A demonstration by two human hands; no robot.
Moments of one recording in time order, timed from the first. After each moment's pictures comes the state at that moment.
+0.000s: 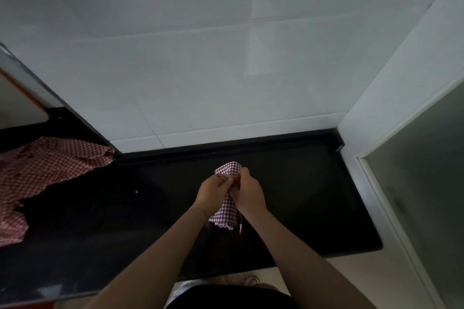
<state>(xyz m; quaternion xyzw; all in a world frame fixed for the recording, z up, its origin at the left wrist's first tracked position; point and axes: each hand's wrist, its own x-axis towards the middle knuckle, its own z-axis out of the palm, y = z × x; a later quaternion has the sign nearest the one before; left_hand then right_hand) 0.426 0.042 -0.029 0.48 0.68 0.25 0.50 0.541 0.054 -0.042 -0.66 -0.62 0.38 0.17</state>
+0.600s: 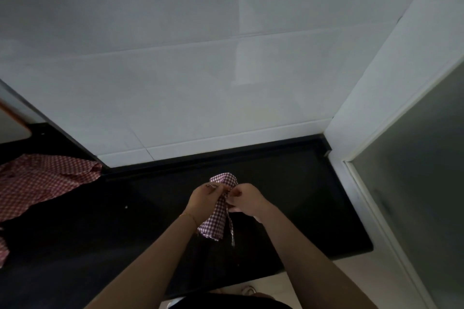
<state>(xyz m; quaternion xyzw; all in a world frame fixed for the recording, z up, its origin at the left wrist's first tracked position) 0.421 0.054 -0.029 0.49 0.67 0.22 0.51 0.572 0.072 -0.027 -0.60 -0.45 0.65 0.15</state>
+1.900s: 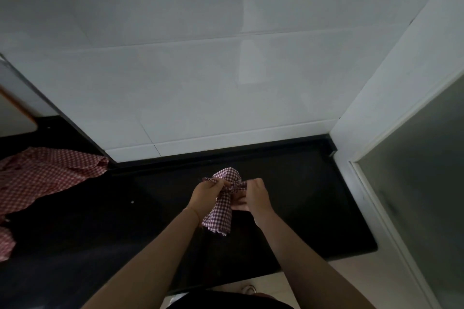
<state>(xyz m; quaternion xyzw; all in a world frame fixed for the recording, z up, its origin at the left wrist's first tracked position) 0.407 0.053 -0.029 0.41 0.66 0.27 0.57 0.551 0.064 -0.039 -0.68 -0.30 0.60 0.30</state>
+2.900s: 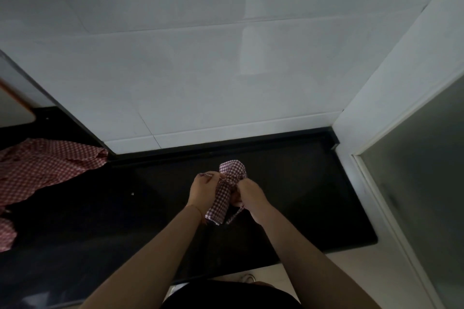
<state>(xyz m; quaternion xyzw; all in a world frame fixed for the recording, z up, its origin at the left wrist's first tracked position) 0.412 0.048 -0.035 0.34 0.70 0.32 0.54 0.549 0.058 -0.051 -0.68 -0.48 0.54 0.11</state>
